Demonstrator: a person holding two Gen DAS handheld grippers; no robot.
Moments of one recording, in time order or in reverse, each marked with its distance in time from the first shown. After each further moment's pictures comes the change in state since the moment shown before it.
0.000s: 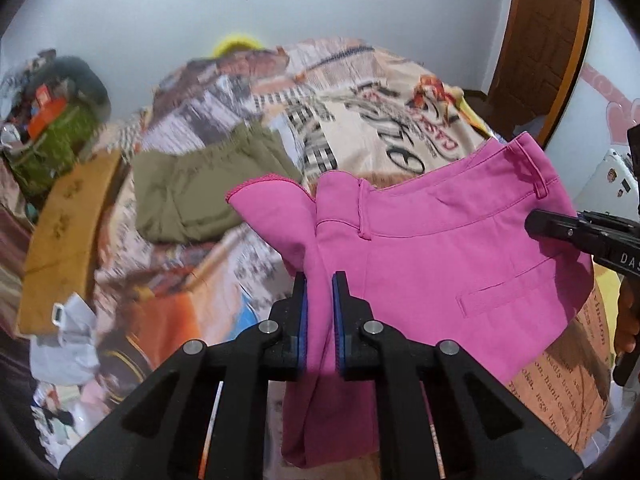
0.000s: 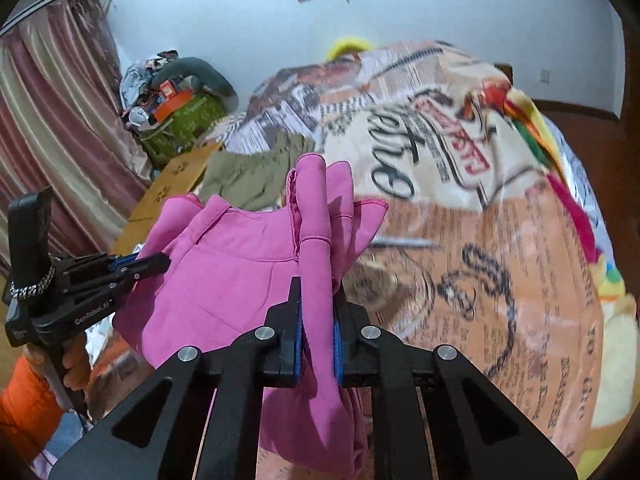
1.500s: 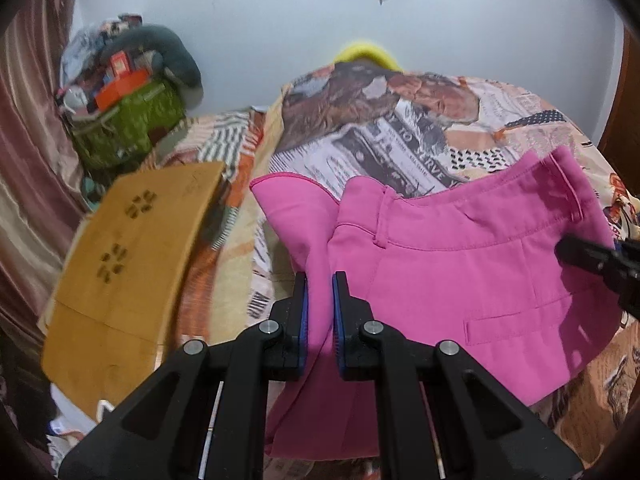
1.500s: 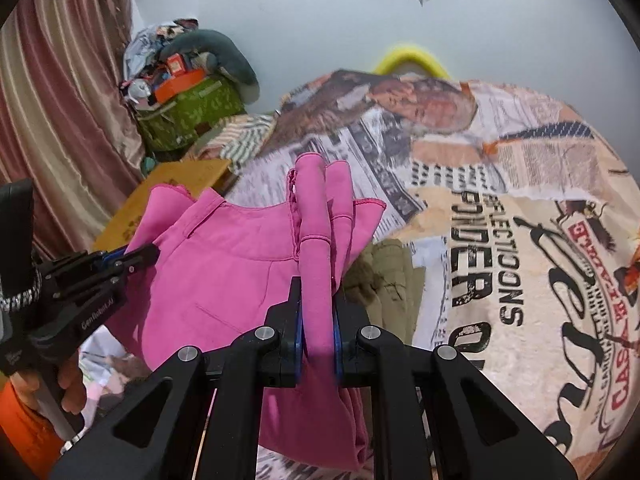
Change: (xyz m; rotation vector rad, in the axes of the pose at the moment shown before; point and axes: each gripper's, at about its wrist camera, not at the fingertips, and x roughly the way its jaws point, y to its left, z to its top) left arm 0.157 0.247 0.109 -0.220 -0.041 0.256; right arm 0.248 0.102 0.165 -0.174 0.025 -0.026
